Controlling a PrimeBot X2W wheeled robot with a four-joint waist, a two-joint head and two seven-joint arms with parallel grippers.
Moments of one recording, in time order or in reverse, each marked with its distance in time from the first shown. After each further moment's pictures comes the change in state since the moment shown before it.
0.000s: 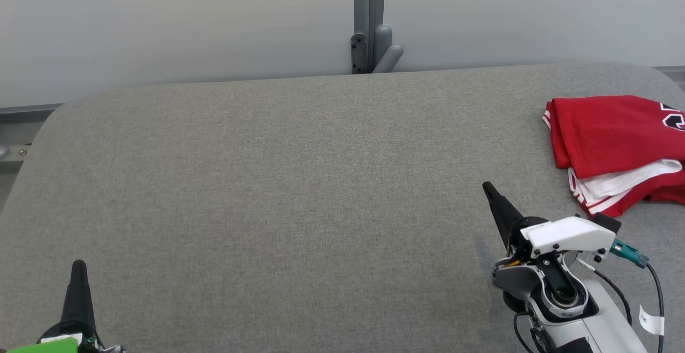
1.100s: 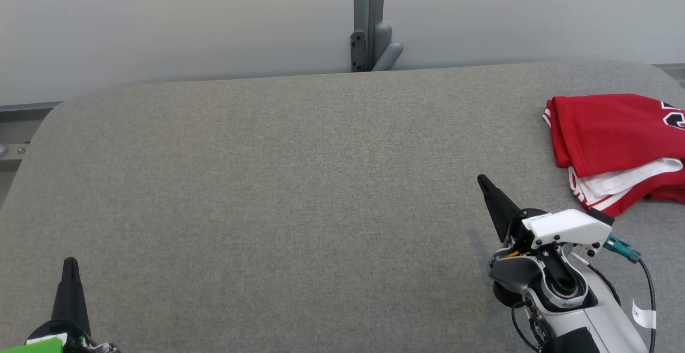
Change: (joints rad) left arm -0.010 0.000 0.028 -0.002 -0.102 -0.003 0.026; right arm -0.037 -0.001 0.009 0.030 0.113 0.000 0.026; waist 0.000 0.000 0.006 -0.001
